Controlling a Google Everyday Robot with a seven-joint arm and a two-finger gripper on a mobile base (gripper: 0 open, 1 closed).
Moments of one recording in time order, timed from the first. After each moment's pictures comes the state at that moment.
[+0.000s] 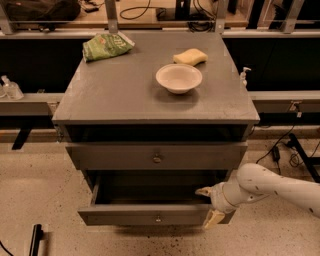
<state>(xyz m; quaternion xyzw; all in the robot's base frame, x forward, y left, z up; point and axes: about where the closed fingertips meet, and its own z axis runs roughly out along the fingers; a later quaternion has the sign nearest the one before) 0.493 -0.174 0.448 -0.71 0.65 0.14 0.23</state>
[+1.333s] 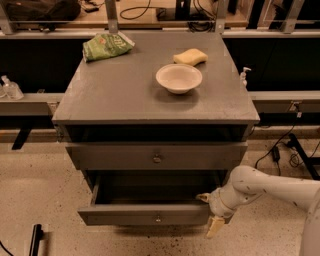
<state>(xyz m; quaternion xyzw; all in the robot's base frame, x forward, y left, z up) 0.478 -0.180 0.405 -0.71 0.66 0.17 0.17</state>
